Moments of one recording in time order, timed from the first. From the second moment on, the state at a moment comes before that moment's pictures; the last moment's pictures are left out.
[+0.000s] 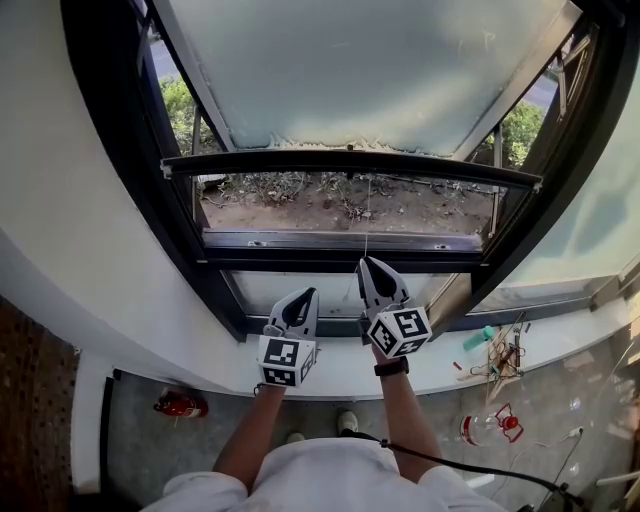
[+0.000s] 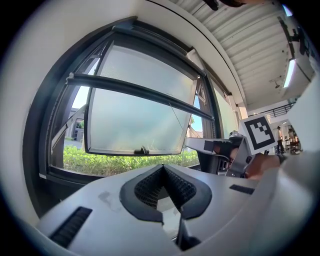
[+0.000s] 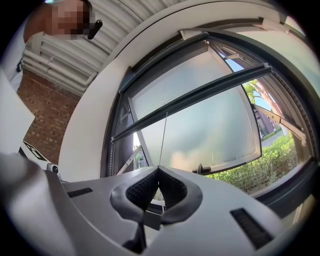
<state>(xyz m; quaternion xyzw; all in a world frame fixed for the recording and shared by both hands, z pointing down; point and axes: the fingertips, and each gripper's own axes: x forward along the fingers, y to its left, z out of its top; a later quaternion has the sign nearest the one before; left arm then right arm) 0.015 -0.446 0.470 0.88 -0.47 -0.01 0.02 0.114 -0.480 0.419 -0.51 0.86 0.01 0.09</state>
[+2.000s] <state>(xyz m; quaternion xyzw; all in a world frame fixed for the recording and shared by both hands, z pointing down) 0.030 -0.491 0.415 0.88 -0.47 -0.04 -0.02 0.102 -0.541 0.167 -0.46 0.84 0.25 0.14</state>
